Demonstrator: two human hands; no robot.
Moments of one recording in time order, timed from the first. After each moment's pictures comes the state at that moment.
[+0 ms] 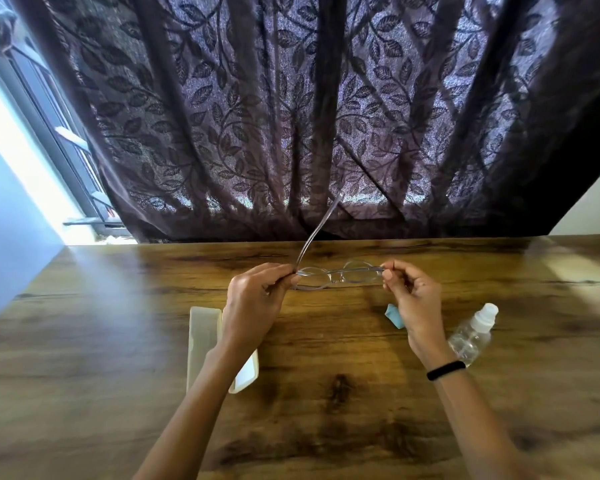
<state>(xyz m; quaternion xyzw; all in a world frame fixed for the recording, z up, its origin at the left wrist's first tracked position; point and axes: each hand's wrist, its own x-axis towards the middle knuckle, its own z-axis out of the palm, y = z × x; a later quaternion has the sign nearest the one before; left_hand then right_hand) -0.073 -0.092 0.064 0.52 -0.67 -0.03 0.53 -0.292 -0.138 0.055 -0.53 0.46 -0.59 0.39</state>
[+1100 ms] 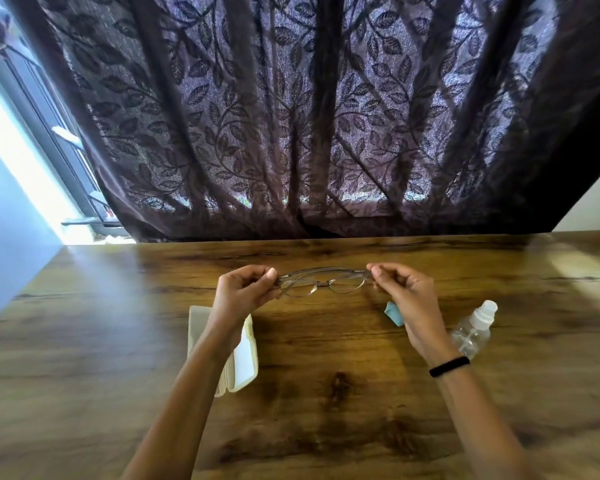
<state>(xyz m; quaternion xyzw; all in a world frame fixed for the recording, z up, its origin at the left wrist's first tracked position) -0.058 -0.093 0.064 0.52 -0.39 -0.47 0.59 -0.293 -0.135 0.063 -0.53 0.44 -0.54 0.48</state>
